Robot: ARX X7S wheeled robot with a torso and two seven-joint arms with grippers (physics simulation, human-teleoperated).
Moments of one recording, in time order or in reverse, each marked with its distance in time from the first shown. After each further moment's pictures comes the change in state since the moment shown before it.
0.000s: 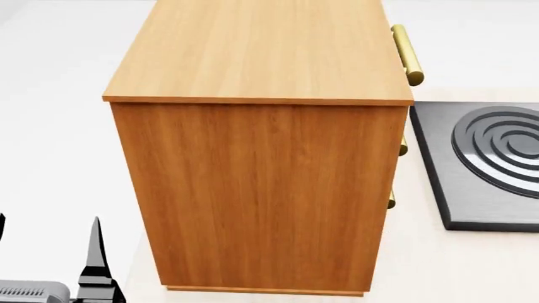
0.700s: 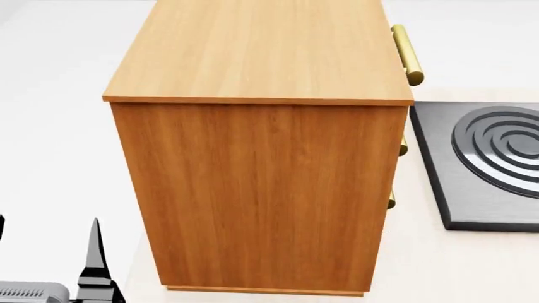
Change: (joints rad) left arm 0.002 -0.009 0.007 -0.004 -0.008 0.008 -0.013; right arm -0.013 0.010 -0.016 0.051 -0.024 -0.052 -0.002
